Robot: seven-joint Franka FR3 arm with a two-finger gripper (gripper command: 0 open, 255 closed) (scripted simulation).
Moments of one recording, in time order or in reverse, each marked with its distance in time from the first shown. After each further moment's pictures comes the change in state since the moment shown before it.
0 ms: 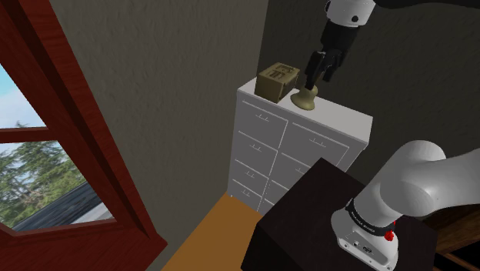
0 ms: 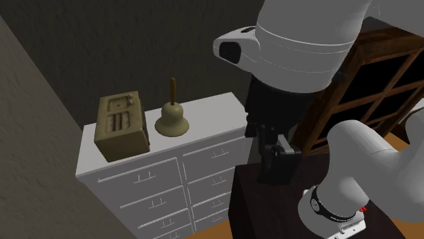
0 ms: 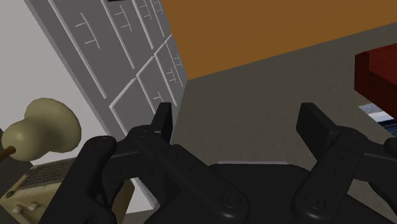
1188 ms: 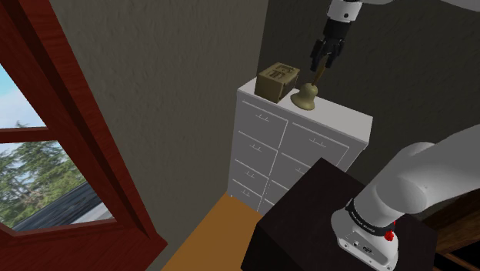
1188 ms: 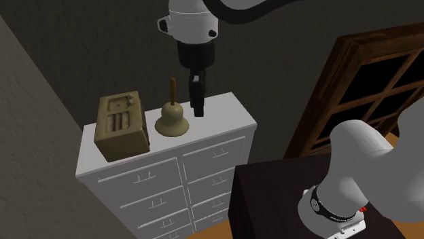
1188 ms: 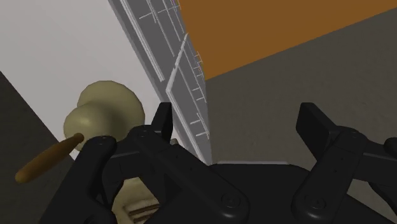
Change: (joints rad) arm -0.104 0.385 -0.316 0.248 -0.075 0.095 -0.302
